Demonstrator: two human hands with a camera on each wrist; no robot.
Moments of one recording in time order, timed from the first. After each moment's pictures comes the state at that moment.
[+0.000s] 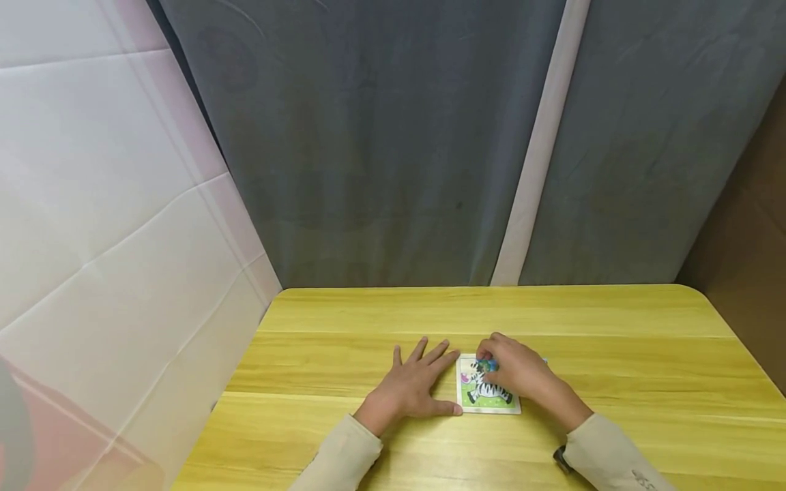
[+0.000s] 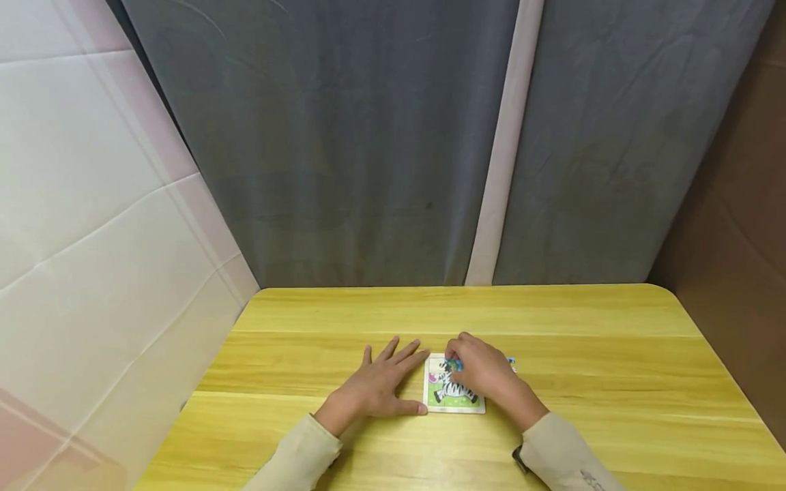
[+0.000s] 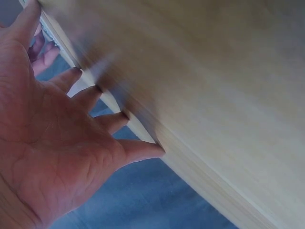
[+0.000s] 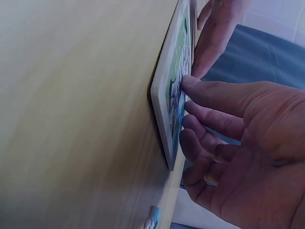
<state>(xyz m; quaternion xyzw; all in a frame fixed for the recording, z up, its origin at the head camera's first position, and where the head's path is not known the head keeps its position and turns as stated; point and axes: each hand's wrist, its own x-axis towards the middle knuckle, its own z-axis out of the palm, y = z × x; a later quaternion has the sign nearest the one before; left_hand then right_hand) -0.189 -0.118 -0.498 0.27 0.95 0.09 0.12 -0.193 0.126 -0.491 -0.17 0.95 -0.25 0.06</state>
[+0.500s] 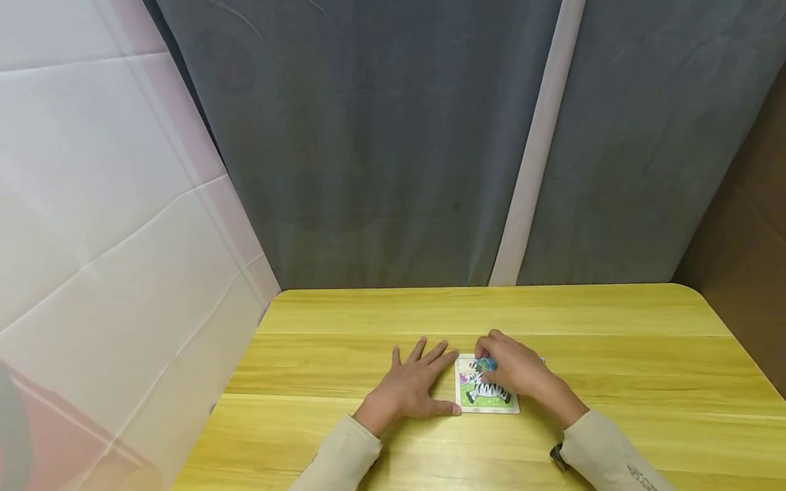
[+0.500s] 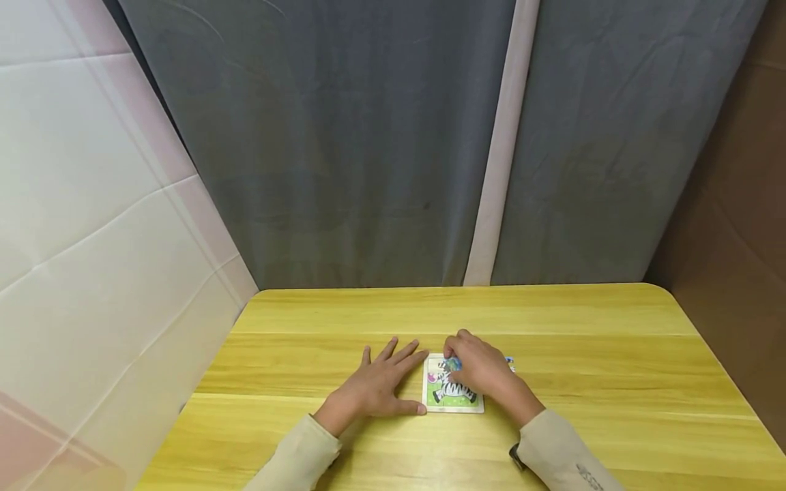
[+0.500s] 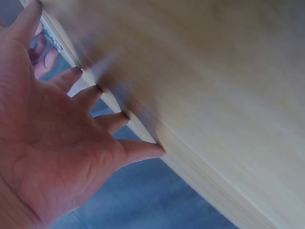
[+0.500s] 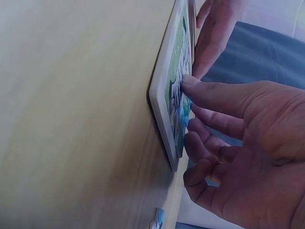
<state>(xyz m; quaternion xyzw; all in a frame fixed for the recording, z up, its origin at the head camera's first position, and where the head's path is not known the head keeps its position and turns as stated) -0.190 -0.118 -0.497 0.27 0.95 0.09 0.13 -0.197 0.127 -0.494 -0.17 0.95 -0.25 0.07</state>
